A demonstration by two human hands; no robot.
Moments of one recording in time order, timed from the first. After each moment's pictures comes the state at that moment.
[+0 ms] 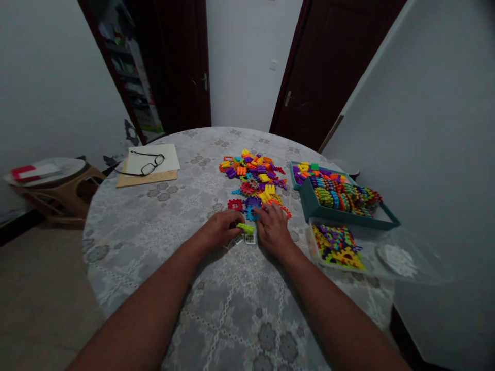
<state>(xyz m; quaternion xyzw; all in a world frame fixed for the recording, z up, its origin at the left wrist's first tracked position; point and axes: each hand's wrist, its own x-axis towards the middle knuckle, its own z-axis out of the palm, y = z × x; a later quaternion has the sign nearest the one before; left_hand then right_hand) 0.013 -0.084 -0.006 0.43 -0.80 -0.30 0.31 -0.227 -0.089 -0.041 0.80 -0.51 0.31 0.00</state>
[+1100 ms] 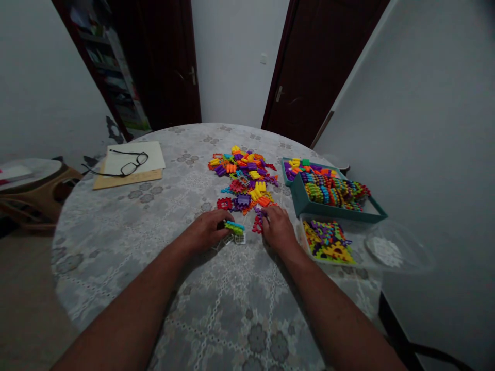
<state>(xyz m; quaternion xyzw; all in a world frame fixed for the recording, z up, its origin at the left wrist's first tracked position) 0.016 -0.083 -0.003 0.45 -0.78 -0.31 0.29 -0.257 -0.094 -0.027 0.77 -0.56 0.31 -0.03</state>
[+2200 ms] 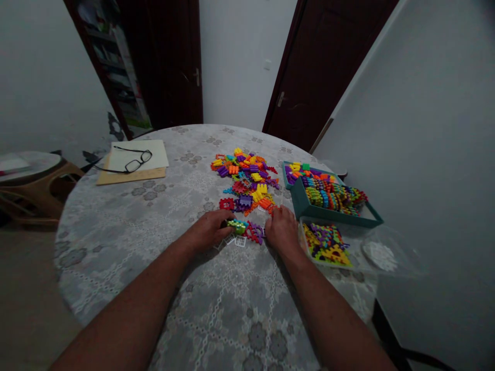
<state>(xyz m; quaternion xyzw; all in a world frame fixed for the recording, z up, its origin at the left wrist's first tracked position) 0.012 -0.081 0.005 0.47 -0.79 -0.30 0.25 -0.255 -0.089 -0.022 0.69 -0.69 0.17 0.07</state>
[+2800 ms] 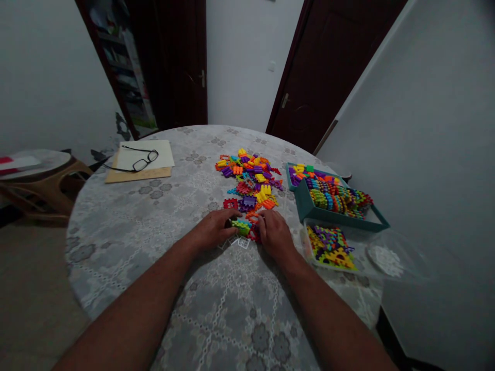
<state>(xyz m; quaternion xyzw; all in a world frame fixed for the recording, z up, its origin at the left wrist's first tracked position) 0.011 -0.080 0.003 0.48 -0.77 -0.32 0.27 -0.233 -0.080 -0.018 0.81 -0.51 0.29 -0.01</state>
